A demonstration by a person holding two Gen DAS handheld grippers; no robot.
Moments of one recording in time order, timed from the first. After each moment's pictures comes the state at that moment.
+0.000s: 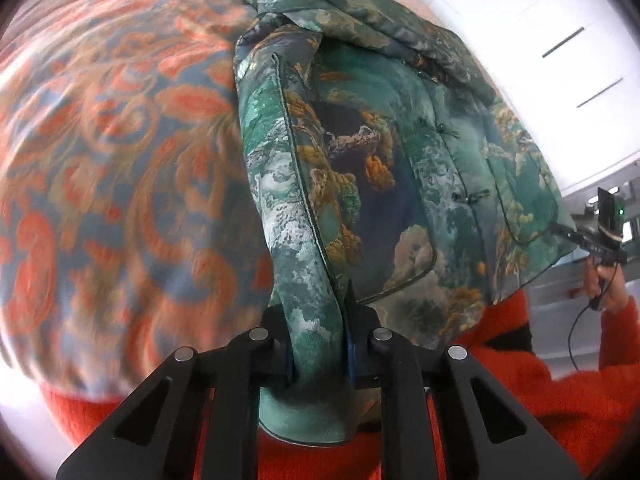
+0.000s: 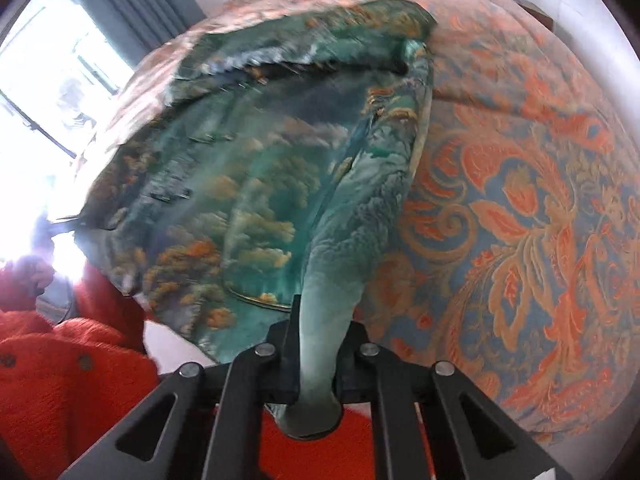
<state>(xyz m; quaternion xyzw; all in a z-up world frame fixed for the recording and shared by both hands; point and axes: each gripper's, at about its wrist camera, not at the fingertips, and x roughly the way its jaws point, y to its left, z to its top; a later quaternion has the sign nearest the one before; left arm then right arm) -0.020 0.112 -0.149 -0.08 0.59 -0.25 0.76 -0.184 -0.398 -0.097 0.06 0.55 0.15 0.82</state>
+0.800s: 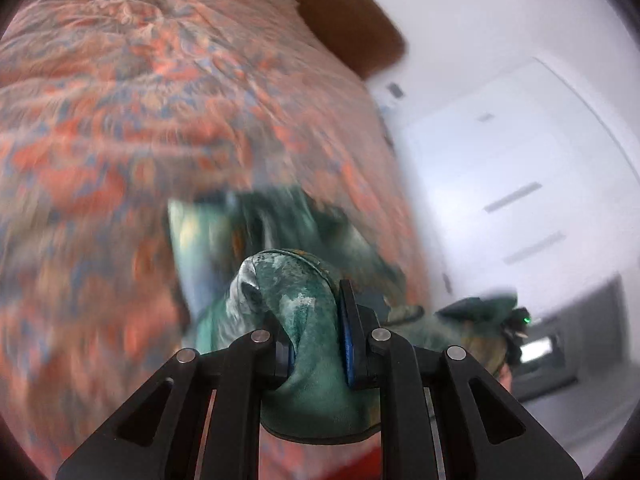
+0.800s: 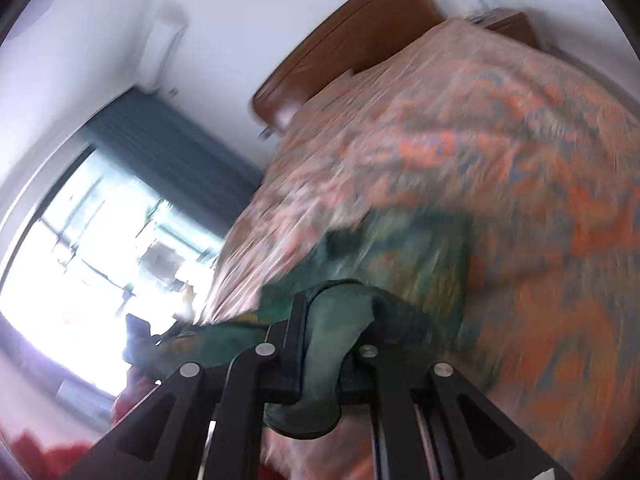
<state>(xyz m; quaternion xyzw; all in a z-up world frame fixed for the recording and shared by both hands) 0.217 0.140 -0.020 -0.30 0.47 -0.26 0.79 -0.027 -0.474 0.019 0.33 0.34 0.19 0.86</state>
